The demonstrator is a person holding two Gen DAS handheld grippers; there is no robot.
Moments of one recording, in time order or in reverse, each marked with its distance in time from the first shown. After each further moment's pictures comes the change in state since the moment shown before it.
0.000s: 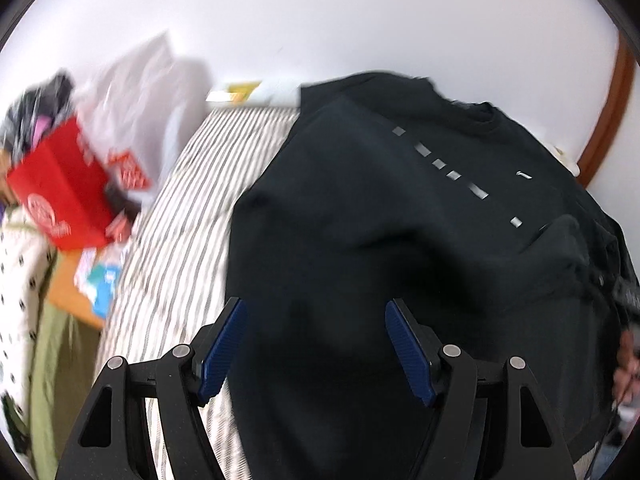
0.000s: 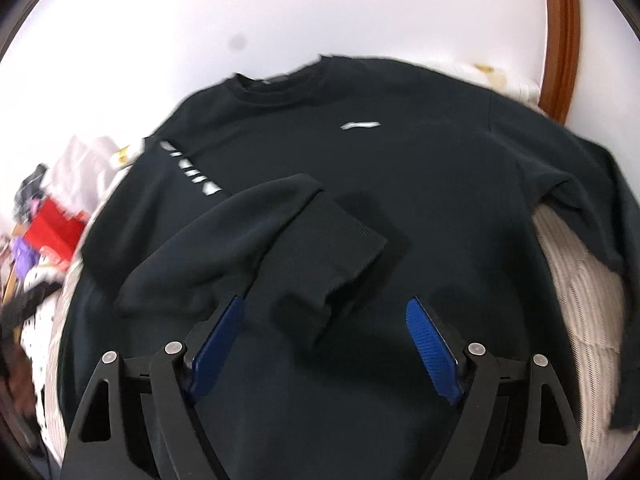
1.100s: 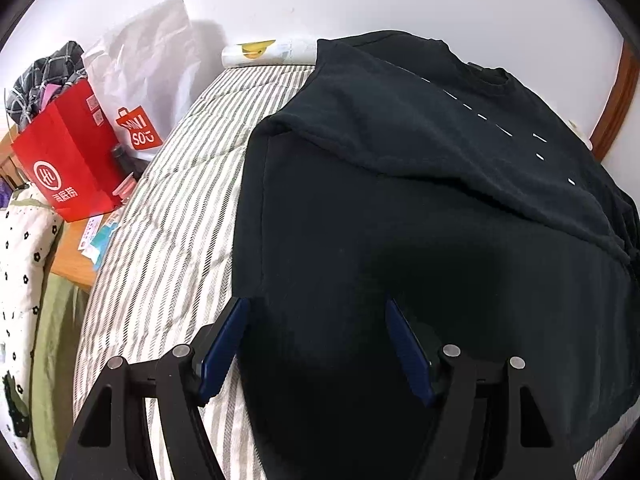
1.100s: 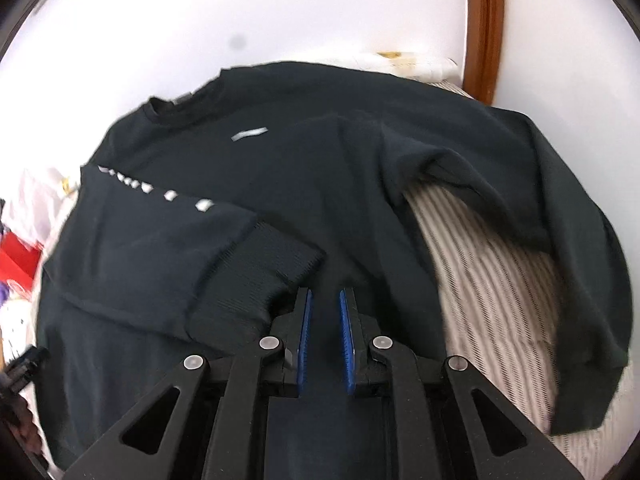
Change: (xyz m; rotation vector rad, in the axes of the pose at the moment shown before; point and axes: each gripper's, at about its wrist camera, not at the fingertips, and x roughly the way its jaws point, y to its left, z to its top) left arm 0.007 0.007 -0.043 0.018 0.061 0.051; right arm -0.038 -0.082 -0.014 0.063 -0.018 -0.144
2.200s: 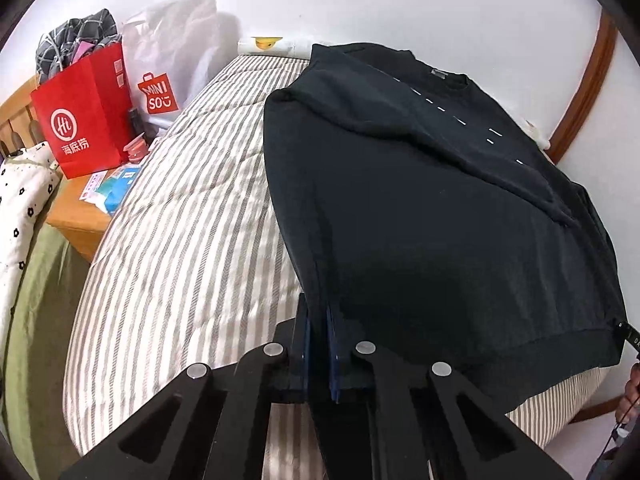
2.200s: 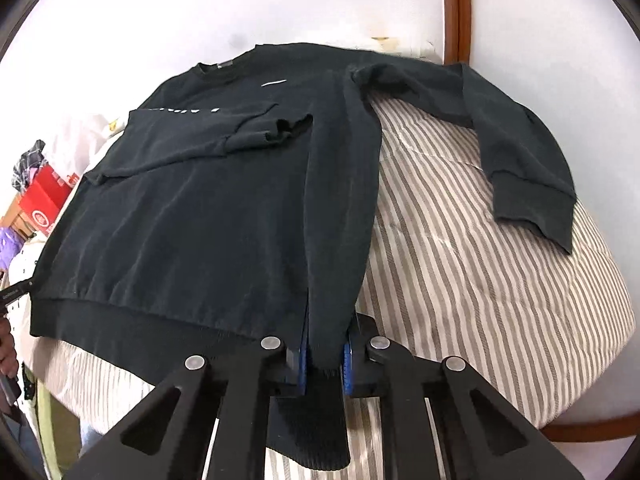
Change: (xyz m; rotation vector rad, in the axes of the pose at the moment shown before) left arm -0.070 0.029 -0.095 -0.045 -0.024 -0.132; right arm -0.093 -0.032 -0.158 -0.065 -0.024 0.073
